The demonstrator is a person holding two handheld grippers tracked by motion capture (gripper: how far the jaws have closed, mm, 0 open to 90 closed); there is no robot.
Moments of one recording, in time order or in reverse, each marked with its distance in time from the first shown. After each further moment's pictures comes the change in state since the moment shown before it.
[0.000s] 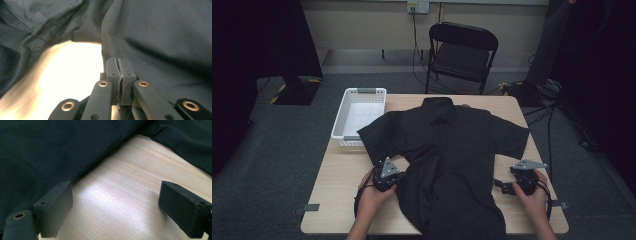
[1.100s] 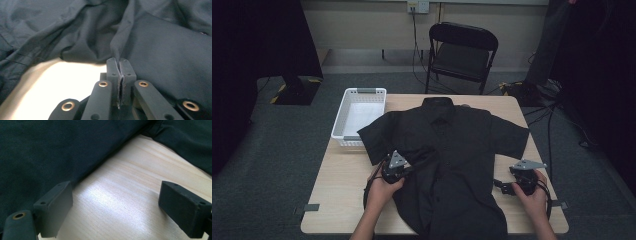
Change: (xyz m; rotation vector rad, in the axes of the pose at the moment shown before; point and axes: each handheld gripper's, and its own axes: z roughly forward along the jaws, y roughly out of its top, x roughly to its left) left arm 0.001 0.020 0.023 0.001 -0.058 -0.046; right arm 0.001 0.000 0.000 0.001 0.005 -0.007
